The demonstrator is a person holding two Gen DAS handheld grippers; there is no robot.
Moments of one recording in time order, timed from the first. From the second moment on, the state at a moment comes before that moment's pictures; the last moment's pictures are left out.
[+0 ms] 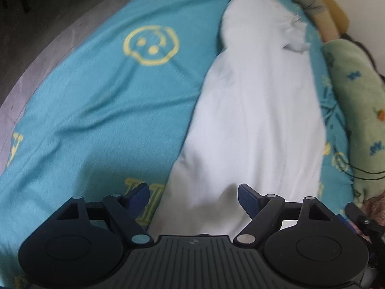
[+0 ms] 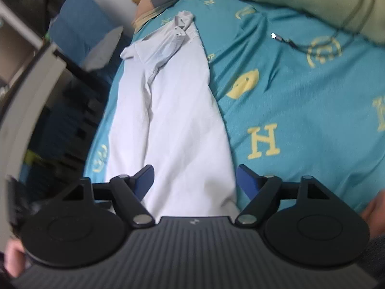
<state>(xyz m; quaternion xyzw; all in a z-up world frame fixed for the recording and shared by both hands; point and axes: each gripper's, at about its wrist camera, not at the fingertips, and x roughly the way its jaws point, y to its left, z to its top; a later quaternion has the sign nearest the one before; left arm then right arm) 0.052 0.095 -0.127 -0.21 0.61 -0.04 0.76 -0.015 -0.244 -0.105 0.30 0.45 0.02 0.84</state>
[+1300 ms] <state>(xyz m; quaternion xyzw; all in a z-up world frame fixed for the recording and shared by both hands) -0.034 0.113 0.034 -0.42 0.43 -0.18 0.78 -0.076 -0.258 0.043 0.33 0.36 0.08 0.87</state>
